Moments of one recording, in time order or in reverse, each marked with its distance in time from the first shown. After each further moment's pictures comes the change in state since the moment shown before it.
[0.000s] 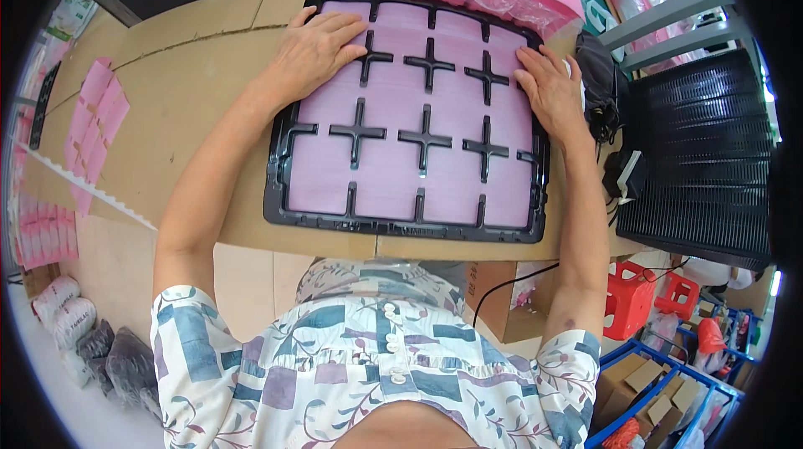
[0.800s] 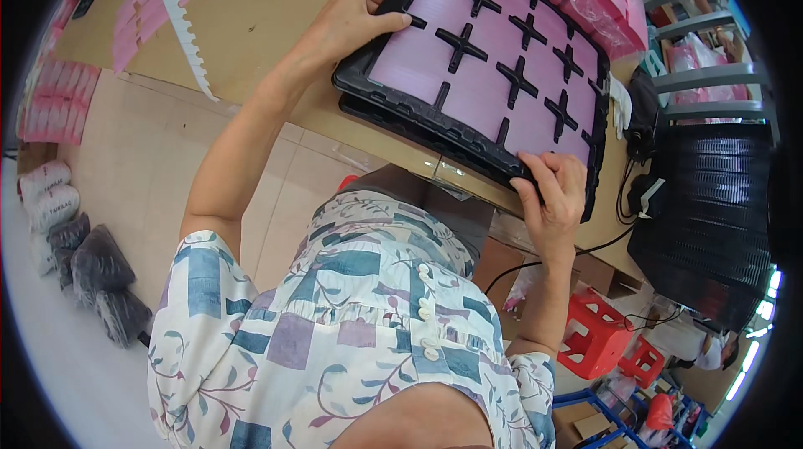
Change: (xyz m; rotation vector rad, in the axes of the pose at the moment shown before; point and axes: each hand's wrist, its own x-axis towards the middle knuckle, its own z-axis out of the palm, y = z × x) left_hand -0.101 0.053 -0.084 -0.768 0.032 -0.911; right_hand -0.113 -0.171 -0.109 0.502 0.162 -0.164
